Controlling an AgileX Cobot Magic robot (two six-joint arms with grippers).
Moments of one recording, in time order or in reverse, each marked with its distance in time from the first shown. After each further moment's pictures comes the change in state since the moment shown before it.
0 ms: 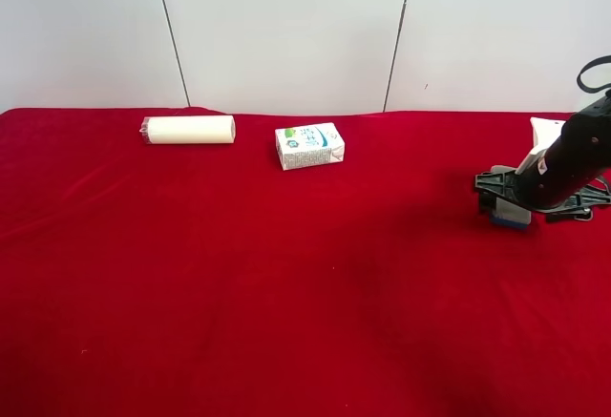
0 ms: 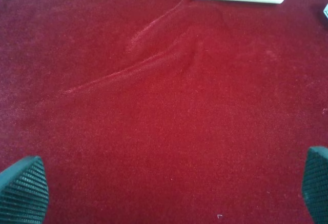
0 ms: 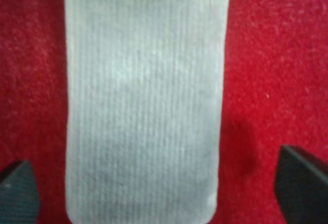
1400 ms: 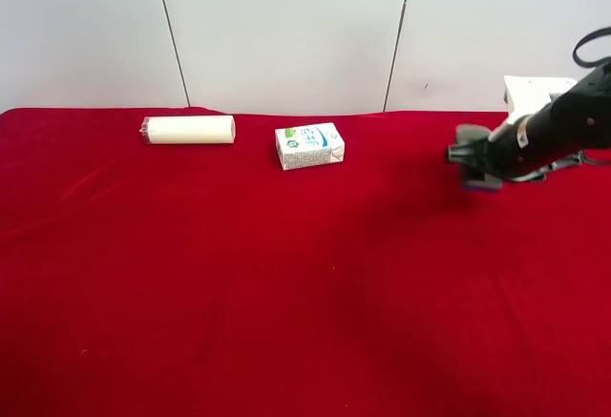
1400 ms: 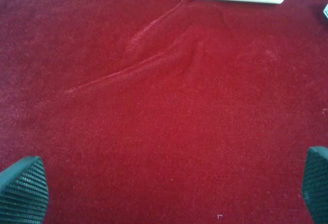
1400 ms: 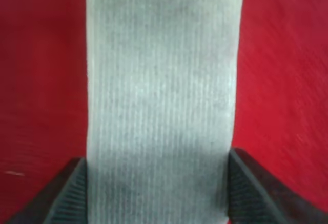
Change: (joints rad) left arm 0.000 0.000 0.000 0.000 0.000 0.001; right arm 0.146 -0.144 0.000 -0.014 -0.086 -0.046
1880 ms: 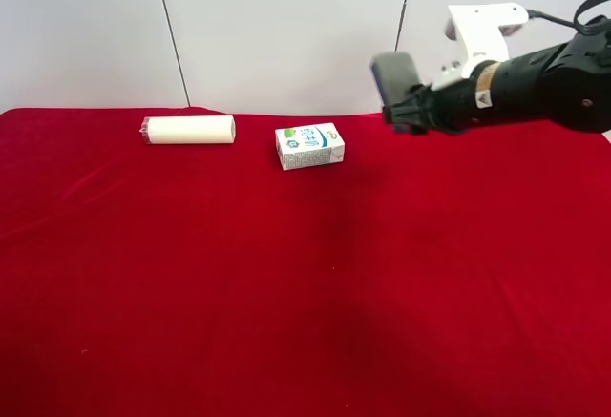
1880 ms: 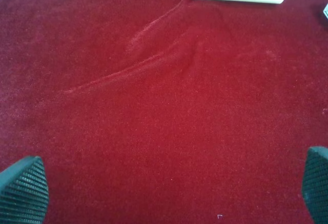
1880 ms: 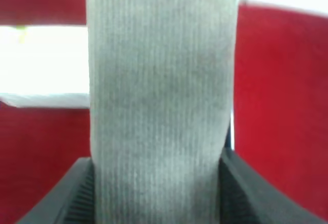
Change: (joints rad) left arm 0.000 0.000 0.000 0.000 0.000 -0.001; right arm 0.239 -0.137 0.001 -0.010 -0.238 -0.093
